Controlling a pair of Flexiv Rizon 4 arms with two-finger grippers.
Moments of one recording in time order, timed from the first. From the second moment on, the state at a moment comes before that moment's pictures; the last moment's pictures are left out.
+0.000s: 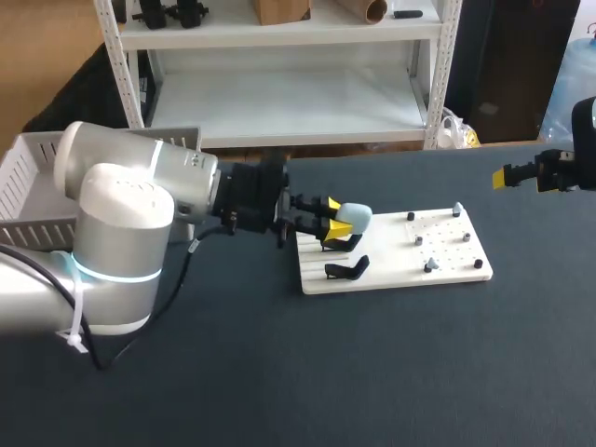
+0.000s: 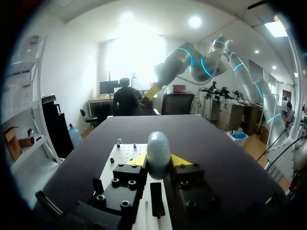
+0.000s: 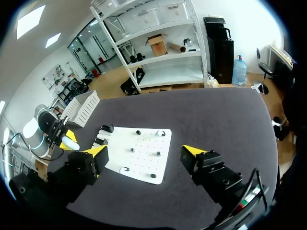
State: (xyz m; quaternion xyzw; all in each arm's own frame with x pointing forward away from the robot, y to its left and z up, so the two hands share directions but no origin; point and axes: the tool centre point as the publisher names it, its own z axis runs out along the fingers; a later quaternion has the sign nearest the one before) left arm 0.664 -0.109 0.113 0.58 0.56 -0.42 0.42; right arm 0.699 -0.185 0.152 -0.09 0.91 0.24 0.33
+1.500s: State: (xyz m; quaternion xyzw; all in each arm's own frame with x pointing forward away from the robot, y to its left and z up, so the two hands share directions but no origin) left arm 0.659 -0.140 0.113 0.56 0.48 -0.50 0.46; right arm 0.626 -0.091 0.143 -0.19 0.92 0.24 0.25
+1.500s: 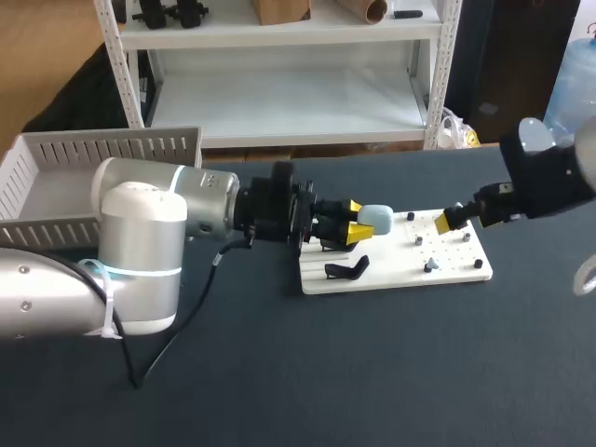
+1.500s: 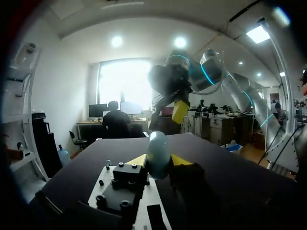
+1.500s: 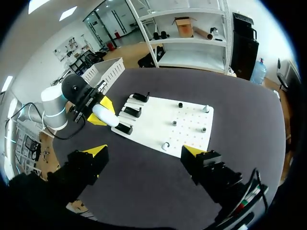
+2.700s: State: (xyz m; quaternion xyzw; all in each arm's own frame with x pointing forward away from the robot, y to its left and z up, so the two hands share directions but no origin) left arm 0.660 -0.141 0.113 0.56 0.48 -0.50 0.46; right arm 0.621 -0.018 0.142 -0.23 0.91 0.26 0.23
